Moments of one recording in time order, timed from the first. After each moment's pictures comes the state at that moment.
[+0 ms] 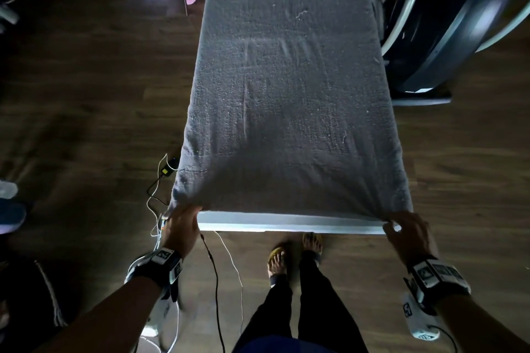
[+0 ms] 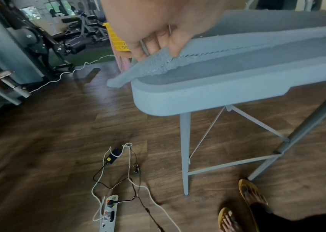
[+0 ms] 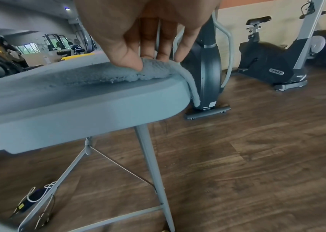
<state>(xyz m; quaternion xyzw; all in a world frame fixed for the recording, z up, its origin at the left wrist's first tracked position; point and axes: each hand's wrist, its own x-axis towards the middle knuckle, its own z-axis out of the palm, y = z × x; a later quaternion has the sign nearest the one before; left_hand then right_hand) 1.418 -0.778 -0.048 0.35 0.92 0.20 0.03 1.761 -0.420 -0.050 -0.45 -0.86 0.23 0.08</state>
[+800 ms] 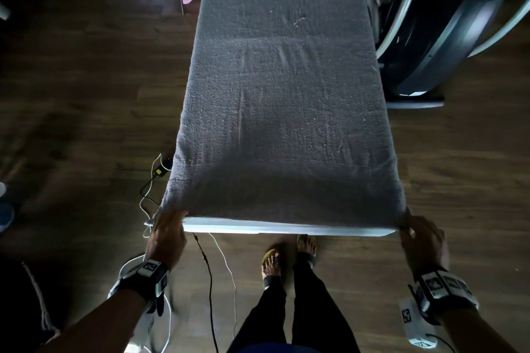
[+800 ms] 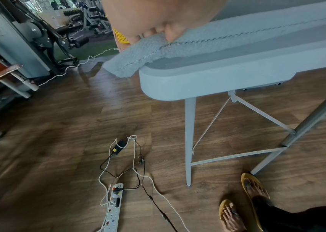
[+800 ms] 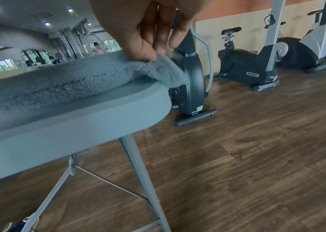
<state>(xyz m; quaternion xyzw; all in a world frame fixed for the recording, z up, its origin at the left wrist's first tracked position) 1.425 -0.797 -0.052 0.35 0.92 0.17 0.00 1.790 -0.408 -0.042 -0.47 -0.86 0.16 0.11</state>
